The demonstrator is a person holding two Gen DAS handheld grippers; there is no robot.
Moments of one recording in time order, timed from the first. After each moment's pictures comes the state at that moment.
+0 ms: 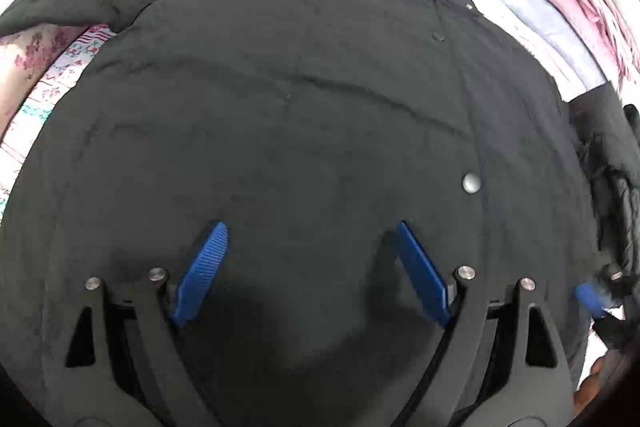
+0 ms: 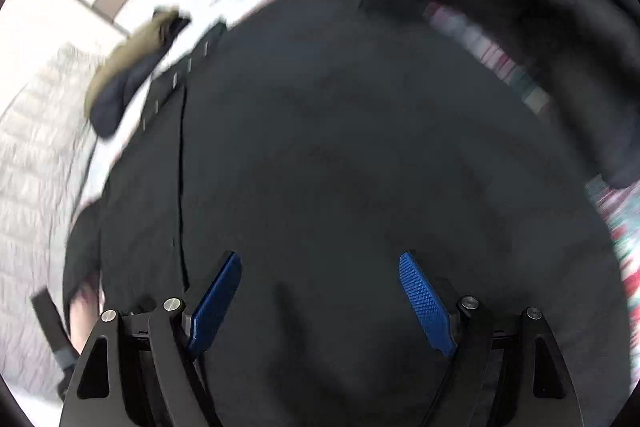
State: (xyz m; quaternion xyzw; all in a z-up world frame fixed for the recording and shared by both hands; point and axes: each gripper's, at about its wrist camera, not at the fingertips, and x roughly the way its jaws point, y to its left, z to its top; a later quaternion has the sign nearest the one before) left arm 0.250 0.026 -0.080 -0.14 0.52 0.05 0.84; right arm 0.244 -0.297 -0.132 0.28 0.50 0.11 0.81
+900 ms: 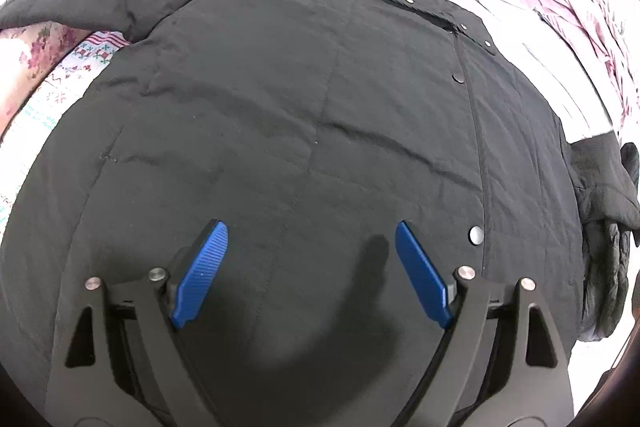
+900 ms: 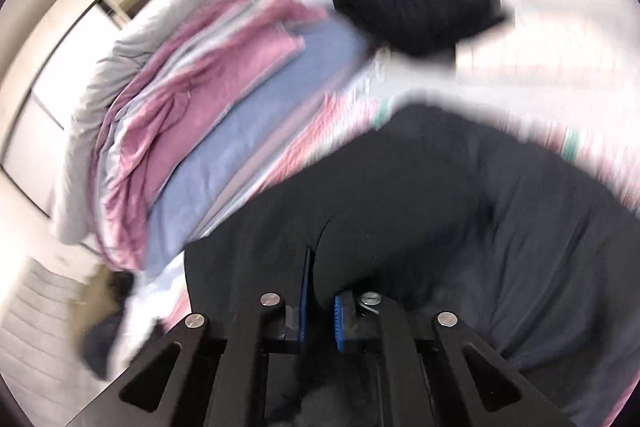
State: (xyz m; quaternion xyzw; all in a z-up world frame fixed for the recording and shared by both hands) left arm 0.261 0.048 -0.076 -0.17 0.50 0.07 0.84; right arm 0.386 -0.545 -0.071 0.39 0.31 -0.12 0.86
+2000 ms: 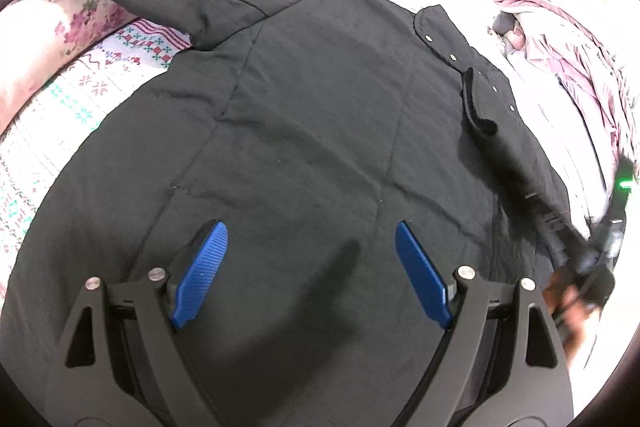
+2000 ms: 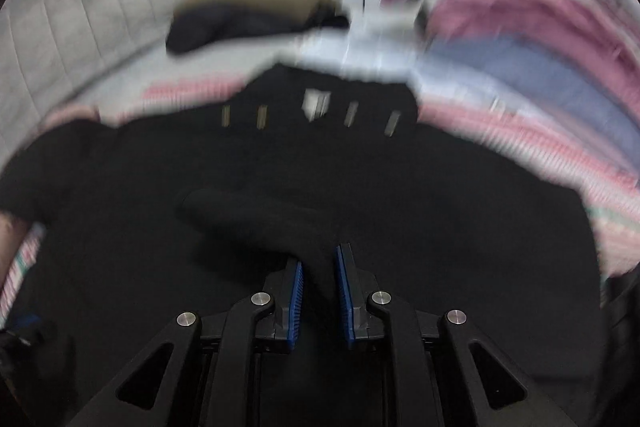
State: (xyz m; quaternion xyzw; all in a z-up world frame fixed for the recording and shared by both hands) left arm 0.263 0.102 -0.071 -0.25 0.48 0.10 0.84; right arm 0.392 -0.088 -0.100 -0.03 0.41 0.25 0.88
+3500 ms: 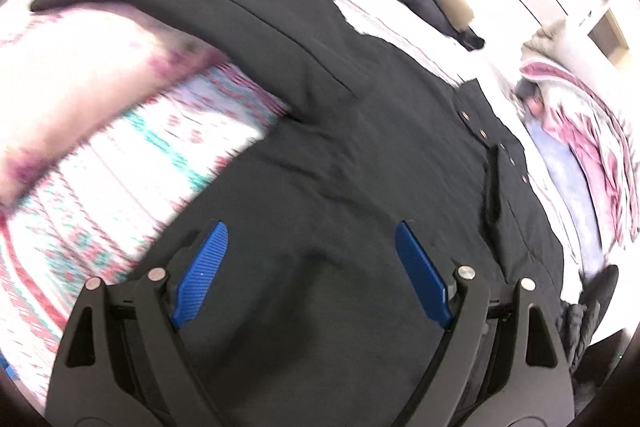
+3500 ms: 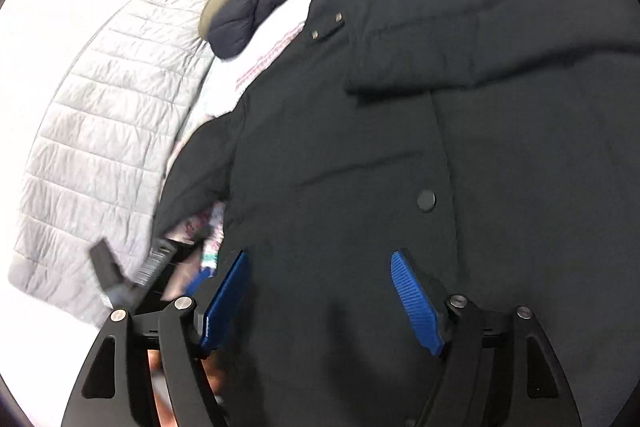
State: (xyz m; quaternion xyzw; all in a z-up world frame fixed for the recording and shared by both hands) left arm 0.241 0.181 -0.042 -0.29 0.42 0.17 0.84; right arm 0.257 -0.110 -0.075 0.27 0.54 0.35 0.72
